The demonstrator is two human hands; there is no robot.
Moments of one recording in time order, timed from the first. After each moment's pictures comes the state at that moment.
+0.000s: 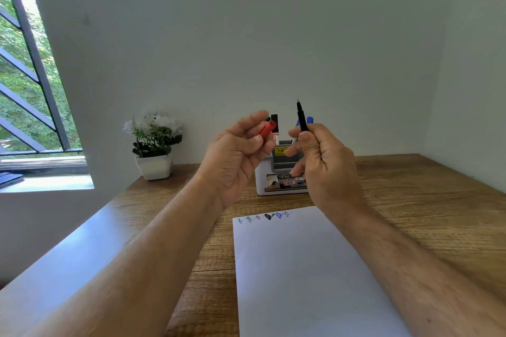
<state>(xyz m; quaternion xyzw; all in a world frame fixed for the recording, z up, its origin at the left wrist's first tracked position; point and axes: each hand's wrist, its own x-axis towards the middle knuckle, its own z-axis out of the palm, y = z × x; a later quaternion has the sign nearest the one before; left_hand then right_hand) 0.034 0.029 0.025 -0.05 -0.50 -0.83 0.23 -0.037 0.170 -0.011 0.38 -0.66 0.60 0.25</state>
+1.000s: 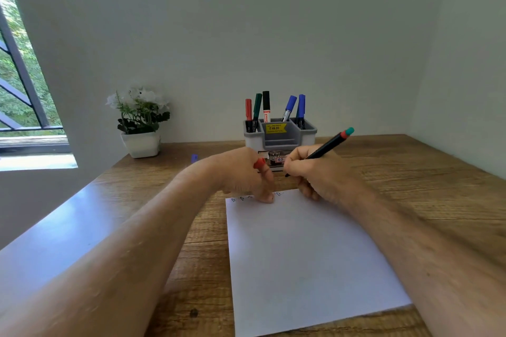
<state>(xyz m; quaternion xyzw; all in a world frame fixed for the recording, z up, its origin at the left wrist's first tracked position) 0.027 0.032 0.007 0.10 -0.96 -0.26 -0.04 -0.044 0.190 -0.027 0.31 -0.78 0.54 -0.07</state>
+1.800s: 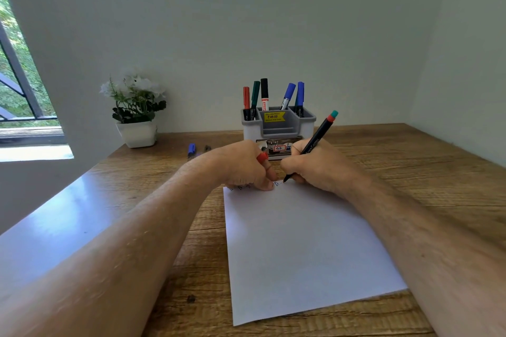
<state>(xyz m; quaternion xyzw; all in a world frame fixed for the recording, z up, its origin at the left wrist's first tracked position) 0.013 0.032 -0.006 0.12 -0.95 -0.27 -0.05 -0.044 0.190 -0.027 0.32 -0.85 0.43 -0.02</state>
